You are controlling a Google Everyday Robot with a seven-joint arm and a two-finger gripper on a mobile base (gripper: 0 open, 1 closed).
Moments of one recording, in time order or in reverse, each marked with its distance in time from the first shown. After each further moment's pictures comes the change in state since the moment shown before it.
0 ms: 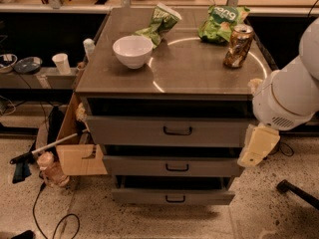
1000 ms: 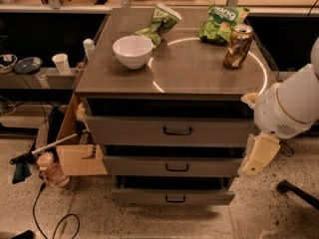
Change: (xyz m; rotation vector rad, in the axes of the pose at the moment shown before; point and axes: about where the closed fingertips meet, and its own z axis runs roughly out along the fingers) arm 0.004 0.022 0.024 -0.165 -0.133 0.002
